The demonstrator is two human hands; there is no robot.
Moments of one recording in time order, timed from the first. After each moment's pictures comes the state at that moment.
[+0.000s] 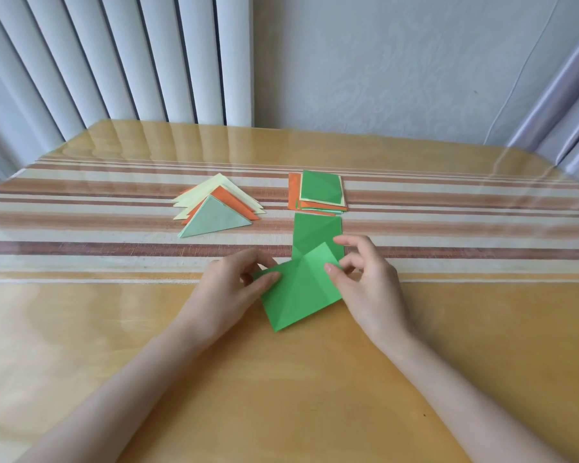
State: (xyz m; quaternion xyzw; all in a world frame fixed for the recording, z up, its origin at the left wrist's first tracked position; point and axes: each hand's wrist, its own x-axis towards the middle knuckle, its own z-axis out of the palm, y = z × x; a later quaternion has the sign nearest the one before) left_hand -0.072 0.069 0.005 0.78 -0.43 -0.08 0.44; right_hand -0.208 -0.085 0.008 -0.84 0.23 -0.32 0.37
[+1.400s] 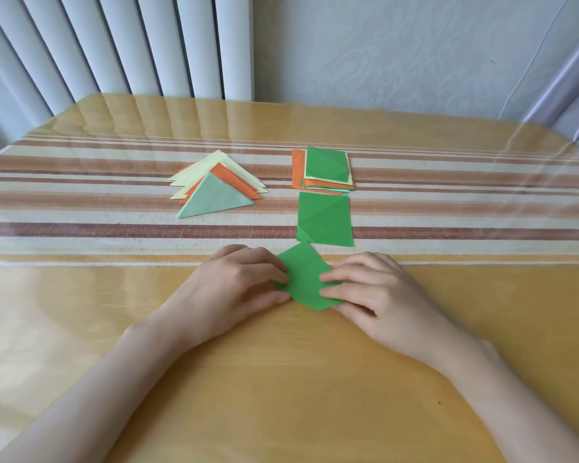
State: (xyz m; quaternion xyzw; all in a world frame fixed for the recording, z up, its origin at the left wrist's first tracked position) left_hand -0.061 0.085 -0.005 0.71 -0.65 0.02 0.25; right_hand -0.237 -0.100 -0.003 -0.97 -0.05 -0.21 0.09
